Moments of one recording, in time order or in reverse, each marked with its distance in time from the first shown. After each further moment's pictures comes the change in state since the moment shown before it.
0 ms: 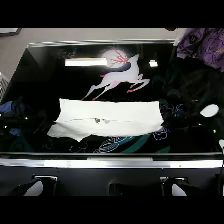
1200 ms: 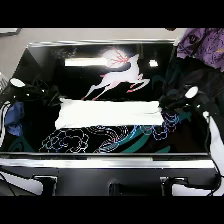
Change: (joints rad) left arm -0.086 -0.707 0.658 -0.031 0.080 0.030; right arm 0.040 -0.385 0.343 -0.118 -0.166 0.164
